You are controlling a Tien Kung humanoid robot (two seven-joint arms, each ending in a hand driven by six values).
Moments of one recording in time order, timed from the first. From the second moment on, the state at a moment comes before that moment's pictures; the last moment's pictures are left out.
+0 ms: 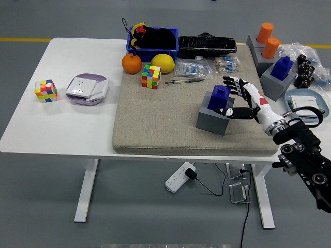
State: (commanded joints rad) left arm -0.10 0.21 -0.47 -0.25 0.47 -0.01 0.14; right arm 0.53 -0.21 0.88 0.95 -1.19 -0.18 0.25
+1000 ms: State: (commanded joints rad) left arm -0.10 0.21 -0.46 -0.25 0.46 -0.01 0.14; right arm 0.56 -0.20 0.75 0.91 -1.15 -0.36 0.31
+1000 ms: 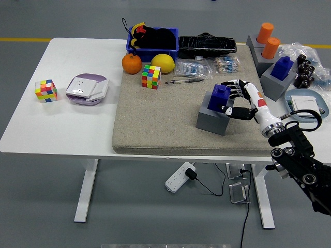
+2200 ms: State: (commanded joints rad) left arm -0.09 0.21 -0.47 -0.25 0.46 -0.01 0.14; right arm 0.34 -0.32 1.11 1.09 -1.23 -0.37 0.30
